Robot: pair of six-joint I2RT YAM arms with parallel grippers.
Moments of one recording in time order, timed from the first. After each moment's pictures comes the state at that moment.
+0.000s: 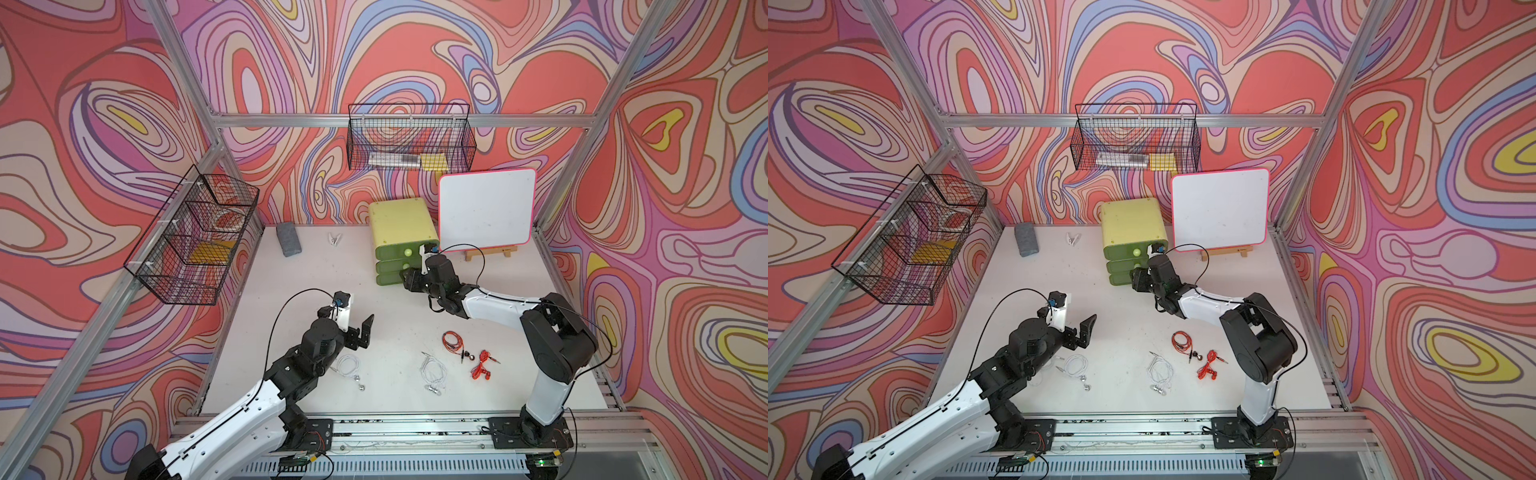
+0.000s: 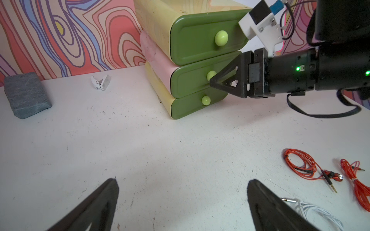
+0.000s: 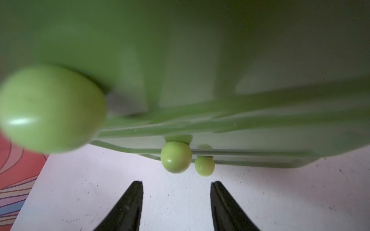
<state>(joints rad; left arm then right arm) -0.69 0.73 0.42 -0.05 -0.27 -0.17 0.59 1.83 1.08 0.22 0.01 0.55</state>
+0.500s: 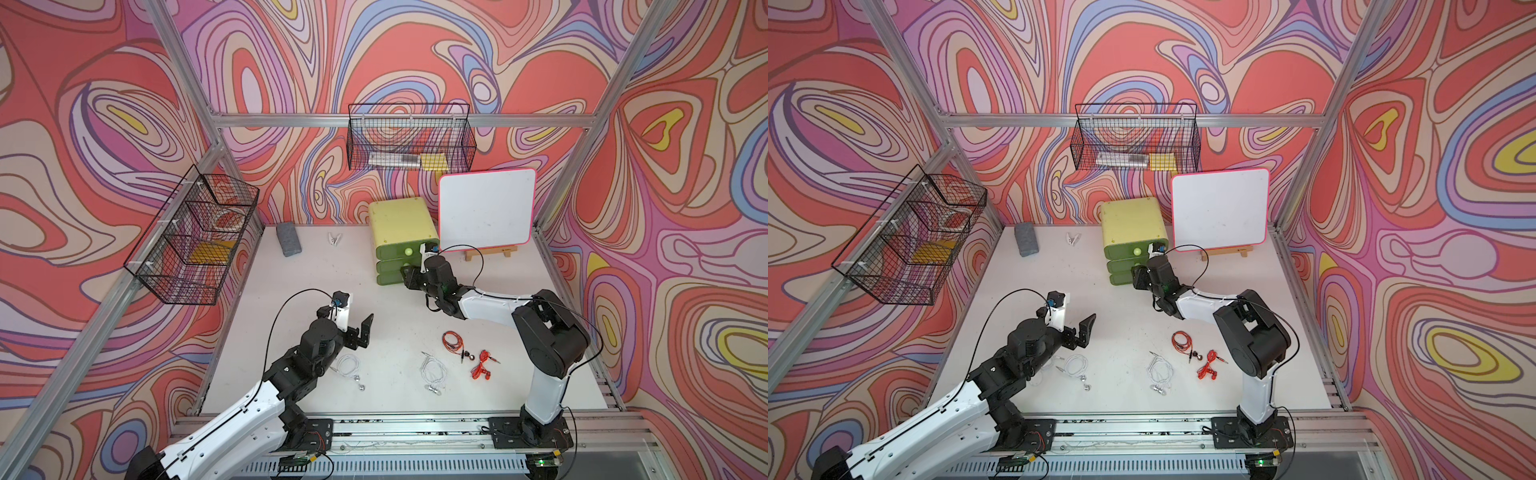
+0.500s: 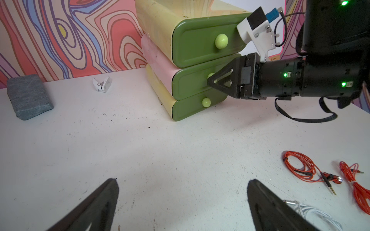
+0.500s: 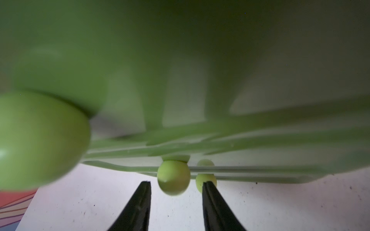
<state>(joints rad) -0.69 0.72 0.42 -0.04 -0.28 -0.17 0.59 1.87 1.07 0.35 0.06 0.57</state>
